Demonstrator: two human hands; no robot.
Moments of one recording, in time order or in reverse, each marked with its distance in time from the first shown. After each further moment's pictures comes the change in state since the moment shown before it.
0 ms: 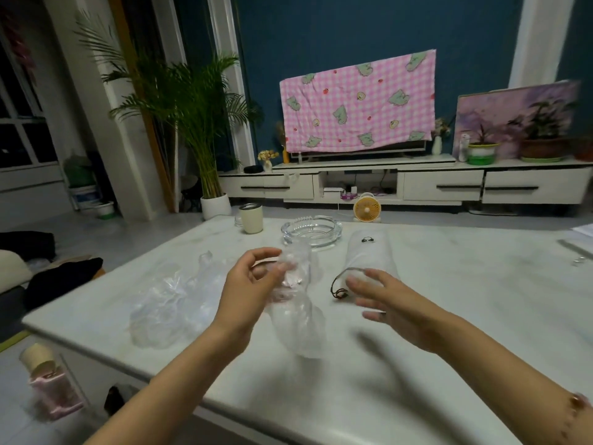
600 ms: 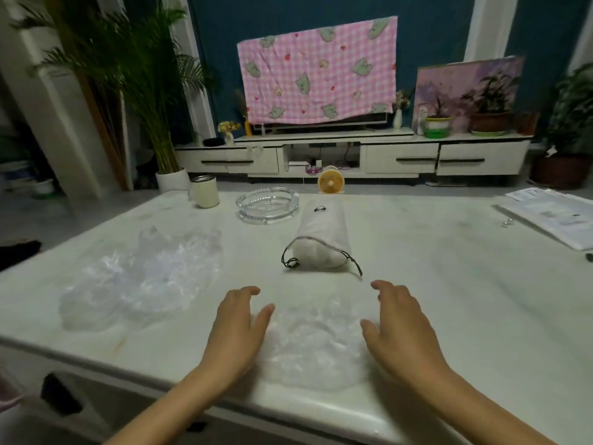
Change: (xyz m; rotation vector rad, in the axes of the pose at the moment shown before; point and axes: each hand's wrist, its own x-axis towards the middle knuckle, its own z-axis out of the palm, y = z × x) left_hand -0.035 -0.101 0.033 0.929 -0.109 0.046; right_hand -0.066 0.073 -0.036 -1.079 0.518 -0.116
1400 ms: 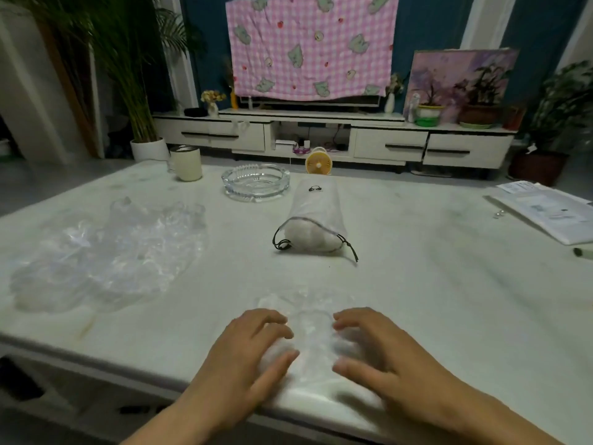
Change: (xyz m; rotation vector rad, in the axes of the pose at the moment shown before) left_hand -0.029 -0.023 0.022 -0.002 -0.084 0.650; right_hand -0.021 0.018 0.003 0.242 -0.285 -0.432
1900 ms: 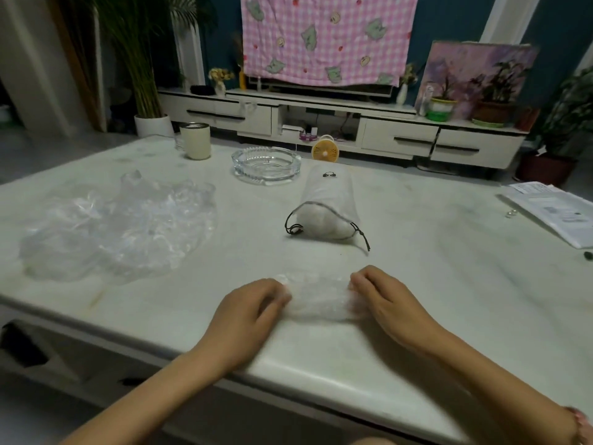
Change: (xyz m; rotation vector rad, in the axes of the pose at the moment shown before) left_hand 0.016 -0.016 -0.004 -0.155 0.065 -0.257; right_hand 0.047 0.007 0.003 0.205 0.153 0.218
